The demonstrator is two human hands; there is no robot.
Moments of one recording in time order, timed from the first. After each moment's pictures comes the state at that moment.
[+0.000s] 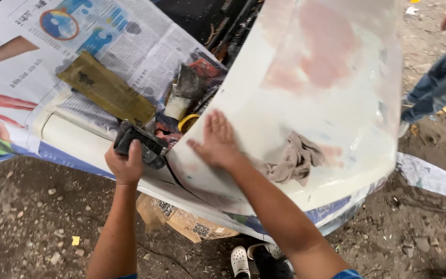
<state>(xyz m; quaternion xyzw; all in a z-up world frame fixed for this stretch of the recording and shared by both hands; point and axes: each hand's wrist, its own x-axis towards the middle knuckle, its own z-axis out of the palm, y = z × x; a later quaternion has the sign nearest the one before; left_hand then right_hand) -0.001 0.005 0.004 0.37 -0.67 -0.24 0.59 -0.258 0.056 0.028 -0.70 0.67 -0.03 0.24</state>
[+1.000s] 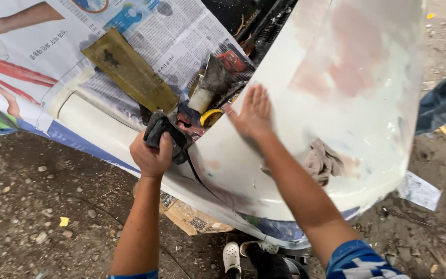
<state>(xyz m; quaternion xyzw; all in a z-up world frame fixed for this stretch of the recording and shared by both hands) -0.008 0.011 0.007 0.43 -0.69 -0.12 0.56 -0.300 -0.014 0.003 -0.58 0.80 -0.05 0.13</state>
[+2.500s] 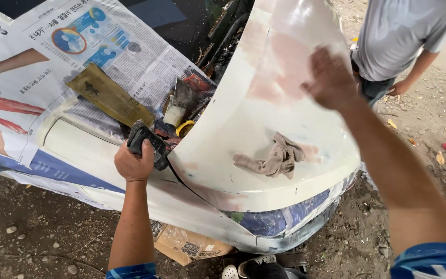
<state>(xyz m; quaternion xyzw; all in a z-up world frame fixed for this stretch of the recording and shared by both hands) -0.009 0.004 0.000 0.46 -0.68 -0.09 0.56 -0.541 0.120 0.154 -0.61 0.76 0.07 -0.19</state>
